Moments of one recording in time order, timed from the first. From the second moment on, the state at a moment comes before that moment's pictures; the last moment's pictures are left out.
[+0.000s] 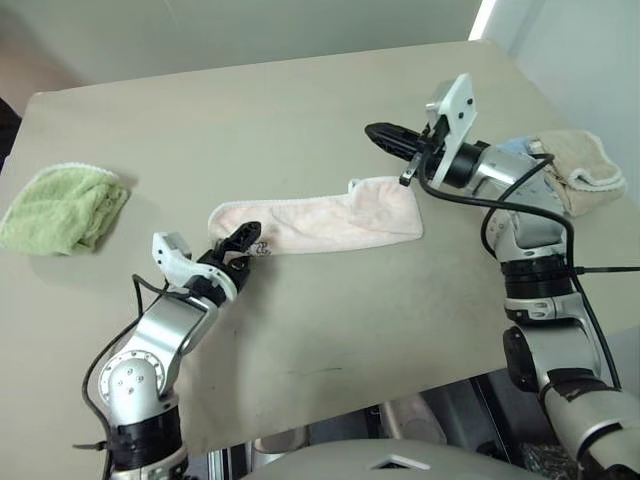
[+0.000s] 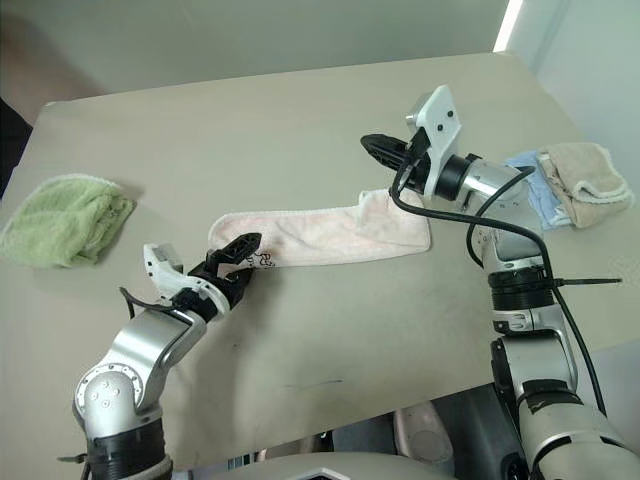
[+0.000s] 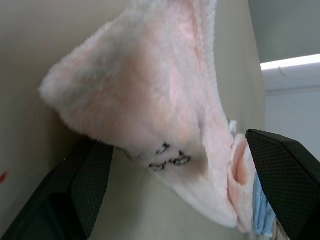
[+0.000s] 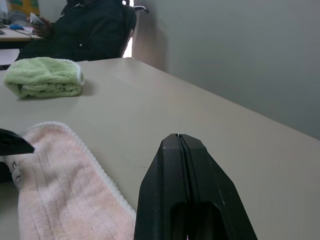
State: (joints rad) left arm -0.04 0.27 0.32 -0.35 -1.68 0.63 0.61; right arm -0.78 -0.37 0.05 0.18 0.28 0.29 0.86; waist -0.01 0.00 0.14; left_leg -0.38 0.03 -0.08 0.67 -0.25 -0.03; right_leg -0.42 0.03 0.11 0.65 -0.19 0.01
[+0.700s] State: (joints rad) left arm -0.10 0.25 0.33 -0.26 -1.57 0.60 0.54; right arm -0.76 -0.38 0.02 0.14 0.28 0.32 0.83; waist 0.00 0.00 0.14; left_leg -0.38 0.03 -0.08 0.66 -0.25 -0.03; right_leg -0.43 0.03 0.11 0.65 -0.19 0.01
